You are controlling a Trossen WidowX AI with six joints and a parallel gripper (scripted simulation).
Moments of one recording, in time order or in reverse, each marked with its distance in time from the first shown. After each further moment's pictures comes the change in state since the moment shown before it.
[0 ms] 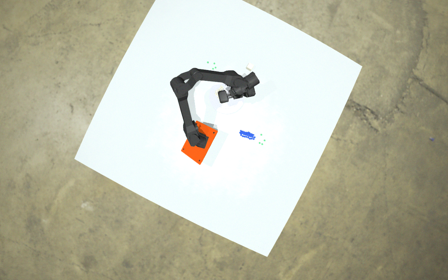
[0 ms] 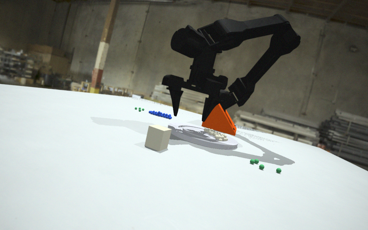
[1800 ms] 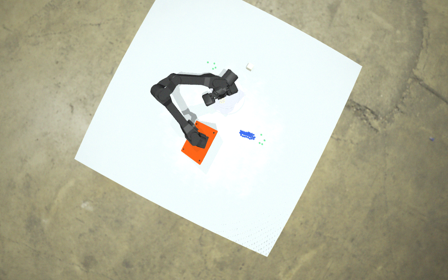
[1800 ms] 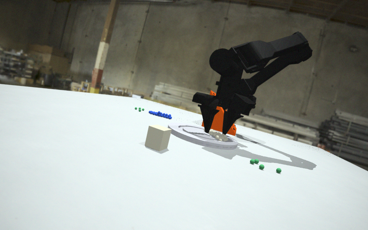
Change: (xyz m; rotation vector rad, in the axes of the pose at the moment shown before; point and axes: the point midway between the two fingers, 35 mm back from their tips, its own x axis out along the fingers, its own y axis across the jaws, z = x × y) arm 0.026 0.083 0.022 -0.208 0.006 0.002
